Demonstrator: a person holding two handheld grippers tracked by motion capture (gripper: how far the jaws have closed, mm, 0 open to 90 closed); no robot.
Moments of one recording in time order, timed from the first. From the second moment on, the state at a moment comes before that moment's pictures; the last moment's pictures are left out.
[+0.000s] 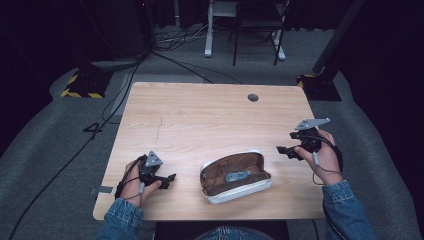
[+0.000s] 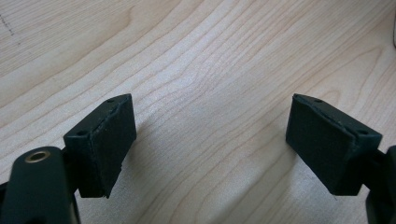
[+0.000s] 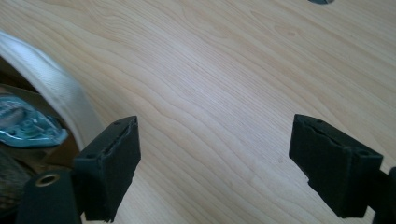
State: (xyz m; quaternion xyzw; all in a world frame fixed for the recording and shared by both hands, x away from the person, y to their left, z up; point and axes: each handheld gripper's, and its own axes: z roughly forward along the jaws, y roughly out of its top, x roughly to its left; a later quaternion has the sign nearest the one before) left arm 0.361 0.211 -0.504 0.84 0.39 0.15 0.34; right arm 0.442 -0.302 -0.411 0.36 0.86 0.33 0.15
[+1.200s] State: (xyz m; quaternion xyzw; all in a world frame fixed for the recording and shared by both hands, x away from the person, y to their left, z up) left arm 0.362 0.210 -0.504 0.84 0.39 0.15 0.34; right arm 0.468 -0.342 -0.501 0.43 0.81 0.34 0.18
